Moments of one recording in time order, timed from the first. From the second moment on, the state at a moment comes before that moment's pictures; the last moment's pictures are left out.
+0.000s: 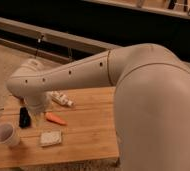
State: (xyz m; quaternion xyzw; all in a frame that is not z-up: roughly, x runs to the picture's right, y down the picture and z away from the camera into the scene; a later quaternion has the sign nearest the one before) arm -0.226 0.128 0.657 -0.32 0.08 0.35 0.88
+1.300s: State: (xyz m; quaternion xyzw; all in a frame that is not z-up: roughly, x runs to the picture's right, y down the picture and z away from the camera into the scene) arm -0.239 0.189 0.675 -0.32 -0.05 0.02 0.95
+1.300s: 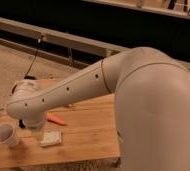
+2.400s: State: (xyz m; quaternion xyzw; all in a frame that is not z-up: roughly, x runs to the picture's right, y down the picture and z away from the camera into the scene) arm -0.236 0.241 0.755 -0.34 -0.04 -0.07 0.94
